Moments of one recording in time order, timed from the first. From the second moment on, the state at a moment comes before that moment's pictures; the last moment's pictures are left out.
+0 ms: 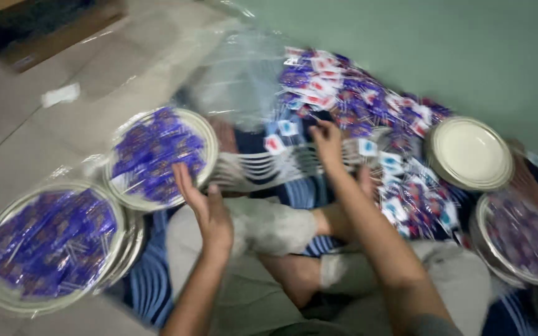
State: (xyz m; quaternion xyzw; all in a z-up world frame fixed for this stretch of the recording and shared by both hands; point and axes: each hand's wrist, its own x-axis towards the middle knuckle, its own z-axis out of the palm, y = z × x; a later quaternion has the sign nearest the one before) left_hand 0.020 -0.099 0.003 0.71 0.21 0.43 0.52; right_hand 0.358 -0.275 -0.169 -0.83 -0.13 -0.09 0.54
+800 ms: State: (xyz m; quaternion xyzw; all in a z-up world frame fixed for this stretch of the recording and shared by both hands) left_hand 0.291 -0.353 -0.236 0.95 0.02 0.18 0.25; right_hand 0.433 -0.709 -0.236 -0.81 0.43 -0.12 0.38
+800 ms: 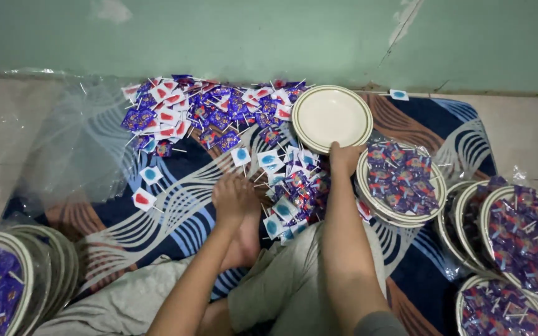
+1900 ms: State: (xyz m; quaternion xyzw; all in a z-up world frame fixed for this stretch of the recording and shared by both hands) left_hand 0.240 -0.104 -0.221 0.89 0.36 -0.04 0.27; right_hand 0.285 -0.405 -0.130 -0.95 -0.11 0.09 0.28
